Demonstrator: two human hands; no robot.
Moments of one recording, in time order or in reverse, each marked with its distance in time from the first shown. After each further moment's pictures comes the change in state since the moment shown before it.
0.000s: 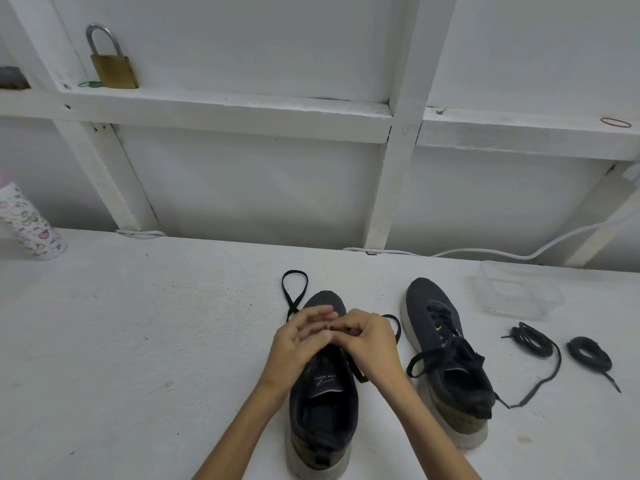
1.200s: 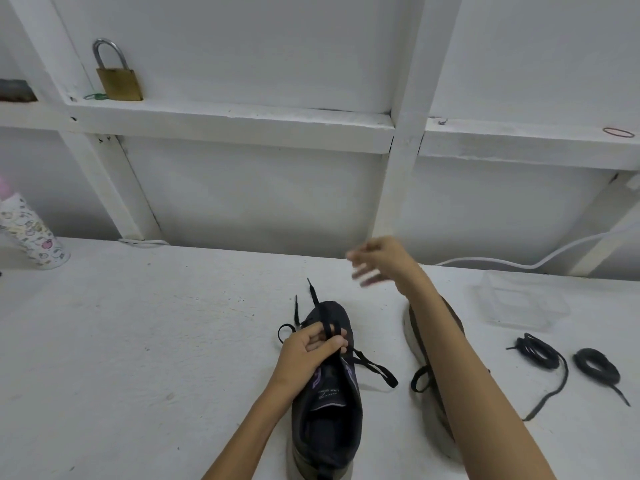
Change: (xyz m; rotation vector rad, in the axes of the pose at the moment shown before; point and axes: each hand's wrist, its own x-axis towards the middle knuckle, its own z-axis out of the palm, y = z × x) left_hand 0.020 -0.013 0.006 0.017 -0.014 -0.160; right_hand 0.118 -0.054 -0.065 0.117 -0.164 0.180
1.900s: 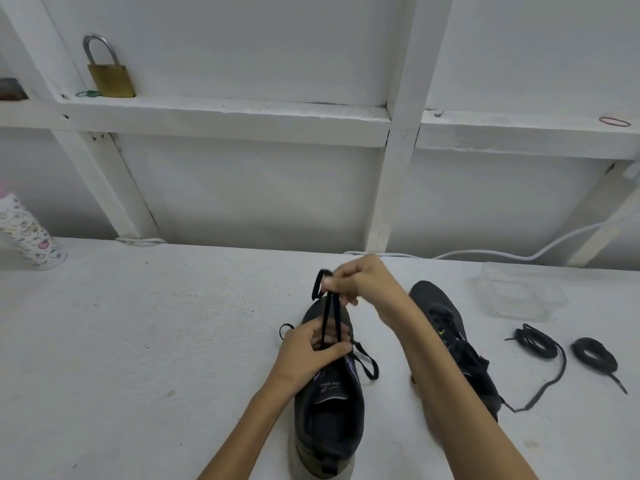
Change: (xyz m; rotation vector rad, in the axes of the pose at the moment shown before) left_hand -0.003 0.009 -0.001 0.274 -0.041 0.104; right_hand -0.049 0.008 0.037 0.085 -0.131 -0.195
